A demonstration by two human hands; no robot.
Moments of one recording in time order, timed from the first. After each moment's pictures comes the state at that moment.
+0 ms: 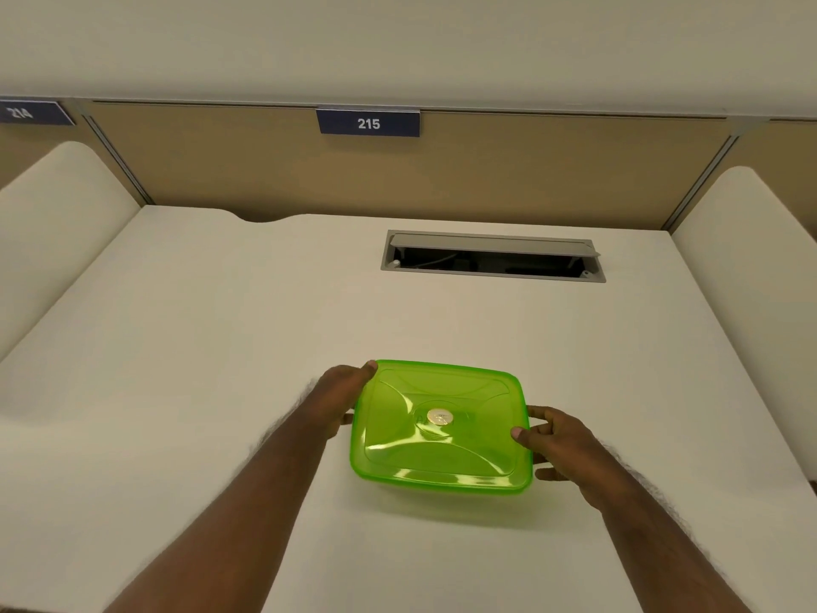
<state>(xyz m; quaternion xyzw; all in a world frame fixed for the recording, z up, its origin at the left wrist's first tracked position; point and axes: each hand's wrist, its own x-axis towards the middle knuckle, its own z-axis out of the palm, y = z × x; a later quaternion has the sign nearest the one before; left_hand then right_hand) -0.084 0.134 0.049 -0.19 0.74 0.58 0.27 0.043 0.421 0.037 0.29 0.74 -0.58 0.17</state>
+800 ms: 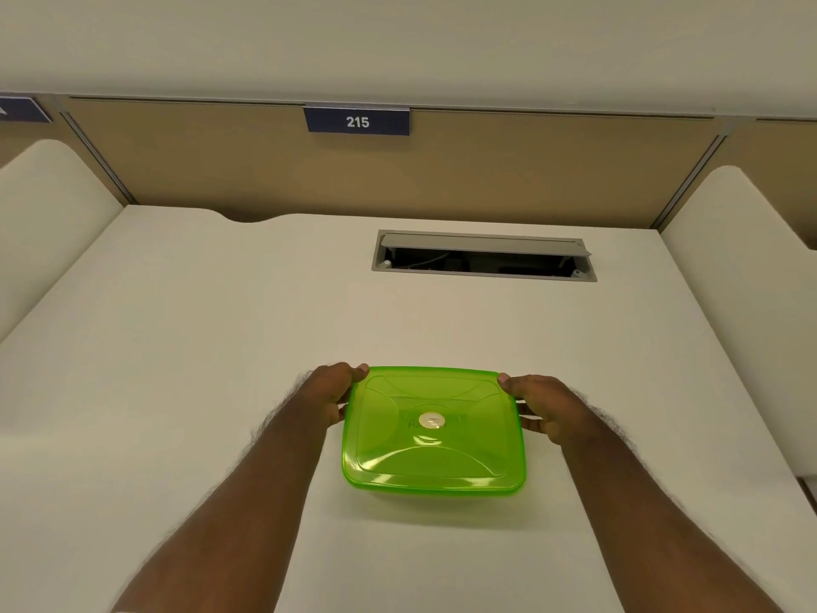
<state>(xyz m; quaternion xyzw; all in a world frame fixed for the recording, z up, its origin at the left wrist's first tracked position) -0.119 0.138 0.020 -0.31 0.67 0.61 0.29 -0.025 0.427 0.037 0.38 0.65 -0.64 0.16</state>
